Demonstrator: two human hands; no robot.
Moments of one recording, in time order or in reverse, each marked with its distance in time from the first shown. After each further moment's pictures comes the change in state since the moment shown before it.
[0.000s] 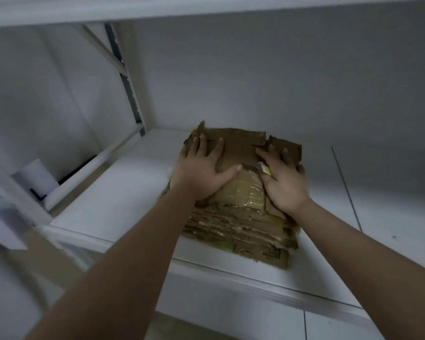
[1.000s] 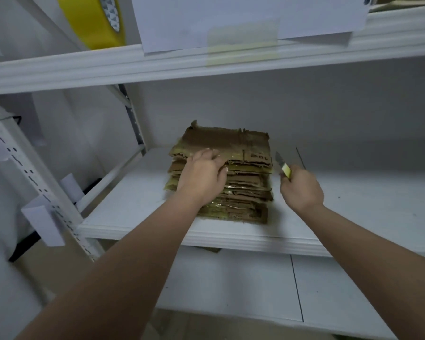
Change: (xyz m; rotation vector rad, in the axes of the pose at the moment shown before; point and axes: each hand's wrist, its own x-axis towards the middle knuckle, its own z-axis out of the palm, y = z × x) left_hand -0.127 0.040 -0.073 -0.103 0.235 0.246; right_hand -0.146 -0.023 -0.069 0.108 0.293 0.344
